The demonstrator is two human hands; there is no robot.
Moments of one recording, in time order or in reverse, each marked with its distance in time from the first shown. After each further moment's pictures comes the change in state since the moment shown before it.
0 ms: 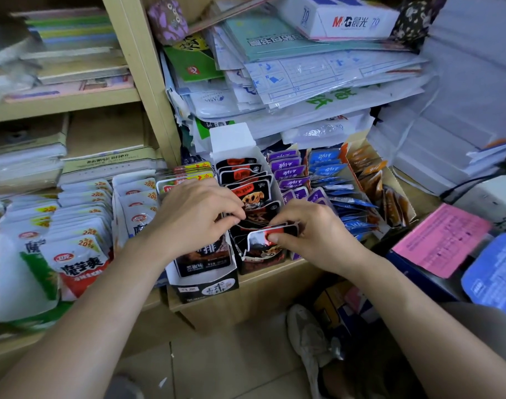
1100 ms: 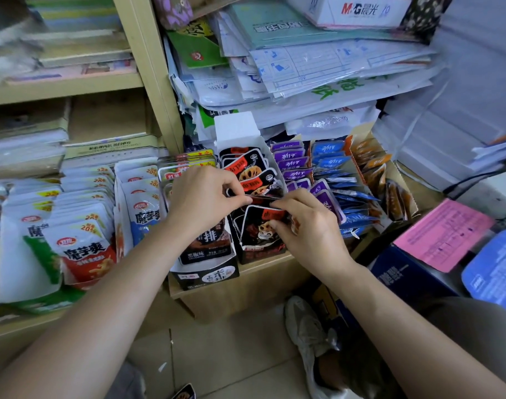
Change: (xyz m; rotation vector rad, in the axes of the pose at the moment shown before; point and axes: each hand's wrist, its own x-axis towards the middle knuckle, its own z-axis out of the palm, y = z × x) left_hand 0.012 0.021 0.010 -0.114 0.156 -0.434; right_hand -0.012 0.001 0.031 -0.175 0.294 -0.027
